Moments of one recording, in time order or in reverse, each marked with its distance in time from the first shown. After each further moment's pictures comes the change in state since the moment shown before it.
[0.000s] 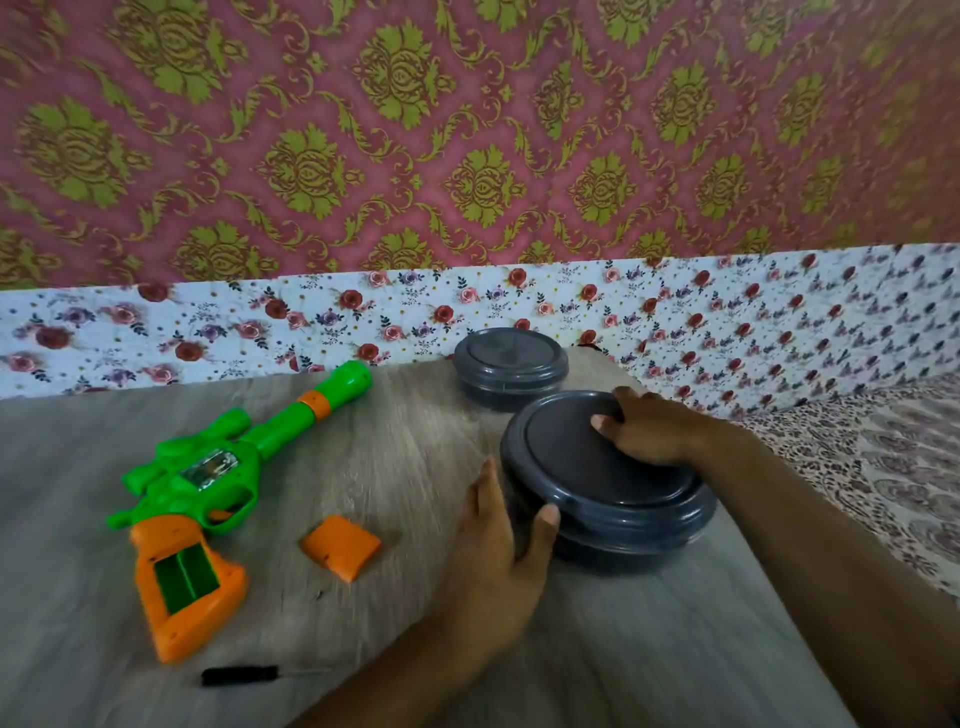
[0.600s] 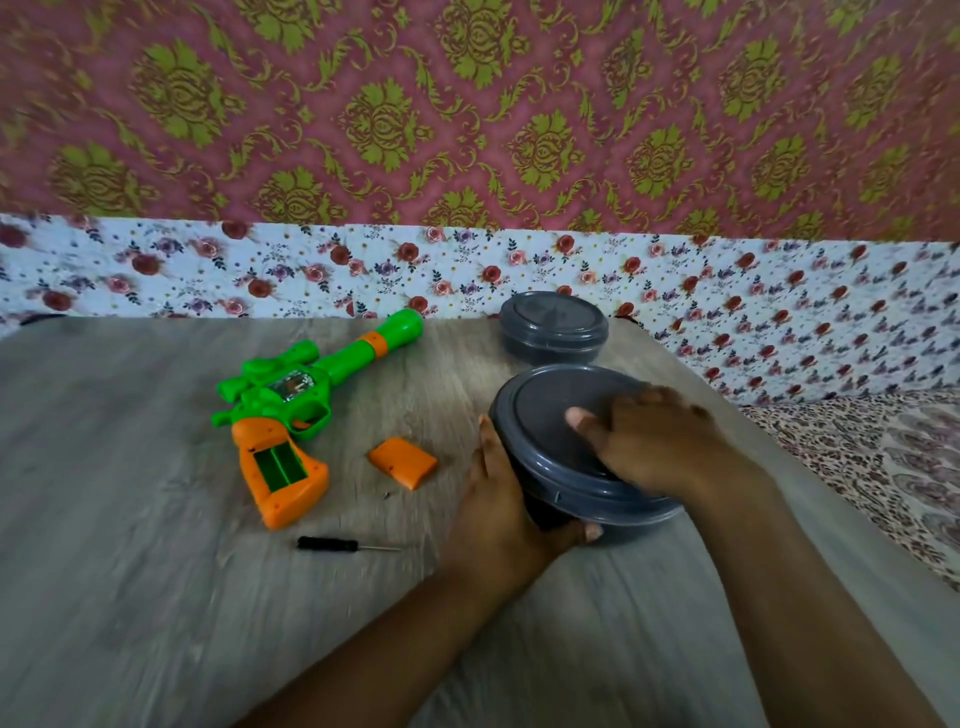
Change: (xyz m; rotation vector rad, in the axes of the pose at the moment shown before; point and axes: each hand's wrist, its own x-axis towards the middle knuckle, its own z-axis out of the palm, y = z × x) left_hand -0.037 -0.012 -0.021 0.018 0.079 -0.002; right_hand -0.082 -0.057 0.040 -0.192 0.141 -0.032
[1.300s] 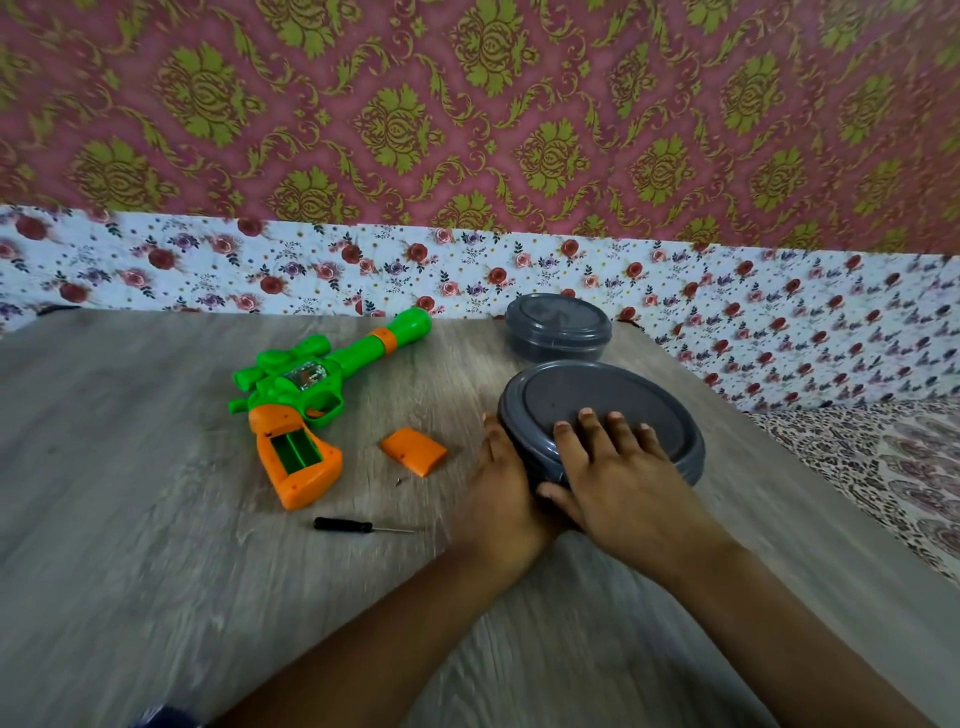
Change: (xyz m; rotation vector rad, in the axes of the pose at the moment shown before) left_hand -0.001 0.005 -0.005 0.099 -0.025 -0.094; right_hand -0.041 -0.022 0.043 -0.268 0.205 -0.284
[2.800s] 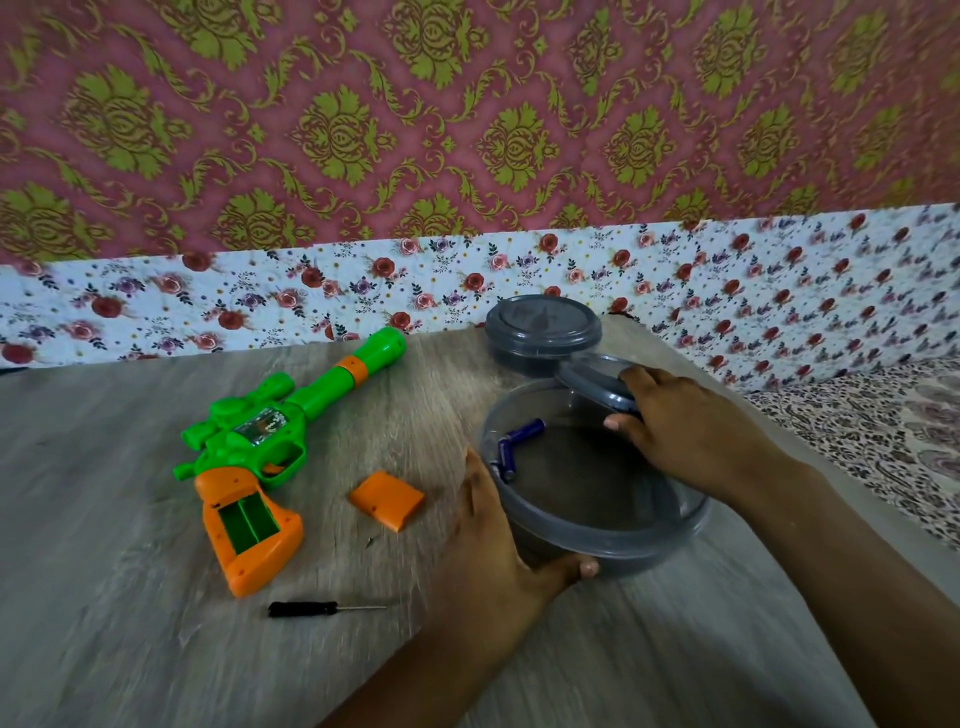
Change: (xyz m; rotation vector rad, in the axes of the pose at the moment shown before) left_hand 0.001 0.010 -0.004 0.178 -0.168 -0.131; right_hand 0.056 0.083 -0.013 0.263 0.022 0.138
